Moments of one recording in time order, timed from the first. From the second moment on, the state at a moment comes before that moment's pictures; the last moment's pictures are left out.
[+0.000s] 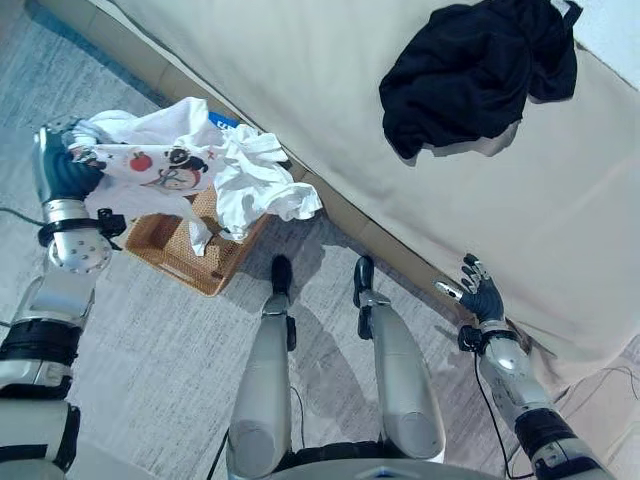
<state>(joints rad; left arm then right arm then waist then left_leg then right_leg) -0.49 0.88 -0.10 0.51 -0.05 -0.28 0.51 -0.11 -0.42 0.16 0.57 0.38 -0.34 -0.18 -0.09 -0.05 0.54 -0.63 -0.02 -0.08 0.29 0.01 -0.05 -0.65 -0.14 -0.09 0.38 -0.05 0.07</state>
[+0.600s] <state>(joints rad) -0.61 0.69 -0.14 0.89 -0.11 -0.22 0.44 -0.19 -0.43 0.17 0.41 0.39 -0.35 -0.21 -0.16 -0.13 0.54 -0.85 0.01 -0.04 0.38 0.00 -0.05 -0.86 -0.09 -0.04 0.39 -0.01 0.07</state>
